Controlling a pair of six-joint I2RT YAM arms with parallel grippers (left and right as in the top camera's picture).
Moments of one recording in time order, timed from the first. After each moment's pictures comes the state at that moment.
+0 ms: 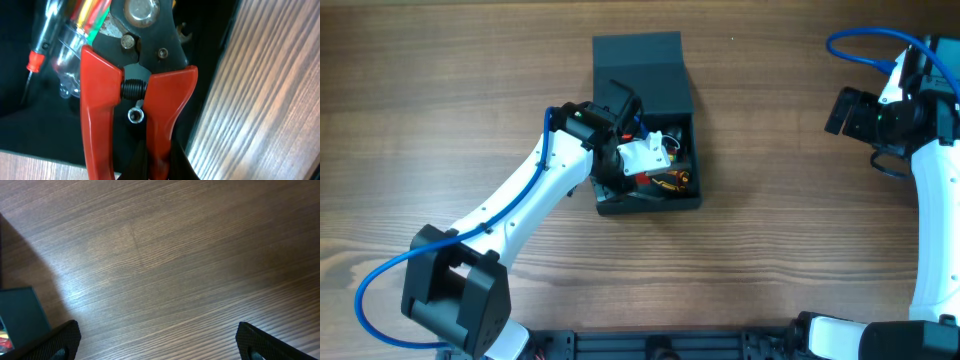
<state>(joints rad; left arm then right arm) -0.52 1.72 1.35 -1.06 0.14 0.74 -0.20 1.47 1.48 -1.14 0.05 0.17</state>
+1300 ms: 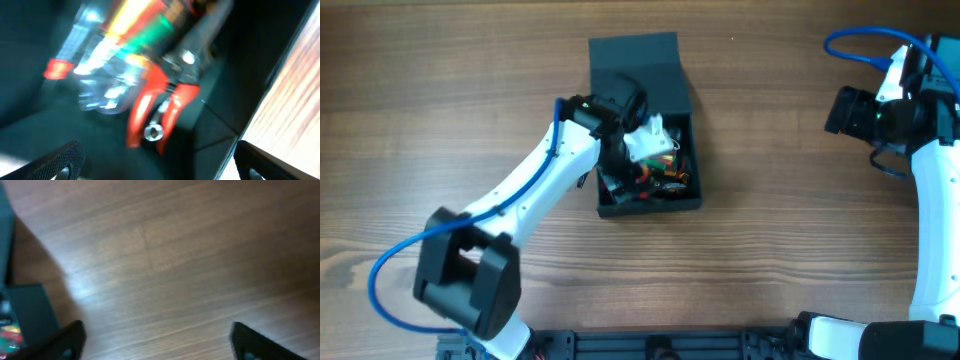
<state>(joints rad) -0.52 1.79 1.41 -1.01 0.12 0.58 -0.20 1.47 1.48 -1.11 -0.01 0.13</state>
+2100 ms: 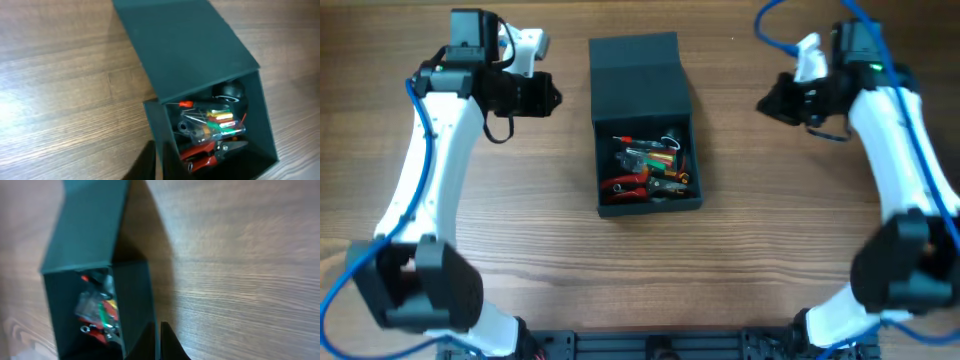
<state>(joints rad) -0.02 1.75 1.56 -0.94 0.45 0.02 -0.04 1.82 1.48 -0.92 -0.50 0.17</state>
